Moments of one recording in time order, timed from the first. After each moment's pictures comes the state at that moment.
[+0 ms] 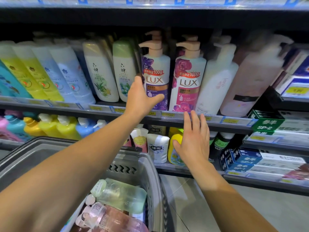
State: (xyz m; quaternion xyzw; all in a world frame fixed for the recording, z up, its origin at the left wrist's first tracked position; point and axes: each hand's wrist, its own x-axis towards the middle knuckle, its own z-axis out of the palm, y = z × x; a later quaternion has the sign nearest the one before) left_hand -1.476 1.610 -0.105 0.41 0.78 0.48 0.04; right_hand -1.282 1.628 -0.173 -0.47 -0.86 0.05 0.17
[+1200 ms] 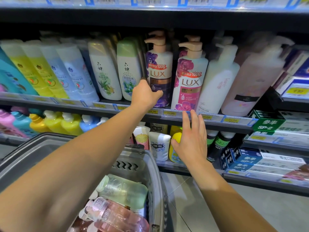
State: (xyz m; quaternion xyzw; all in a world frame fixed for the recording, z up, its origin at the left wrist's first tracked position) left_hand -1.471 1.621 -0.090 0.34 0.84 0.40 0.09; right_hand -1.283 1.621 -0.170 -0.46 -0.87 0.08 0.17
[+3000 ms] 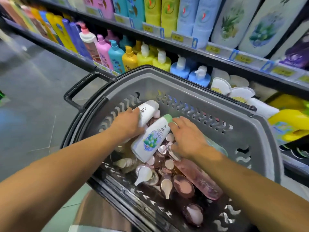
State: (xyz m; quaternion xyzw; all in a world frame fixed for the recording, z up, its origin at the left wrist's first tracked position) left_hand -1.584 1.227 -0.261 0.28 0.94 0.00 0.16; right_hand -1.431 1.393 -0.253 -0.05 -0.99 0.06 -0.10
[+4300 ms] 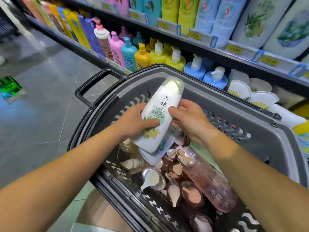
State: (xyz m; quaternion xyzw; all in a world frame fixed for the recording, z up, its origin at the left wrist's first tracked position) left_hand -1.568 1.211 -0.215 0.20 0.84 0.43 0.27; right_hand -1.491 1.390 -0.232 -0.20 -0.63 0.75 -0.01
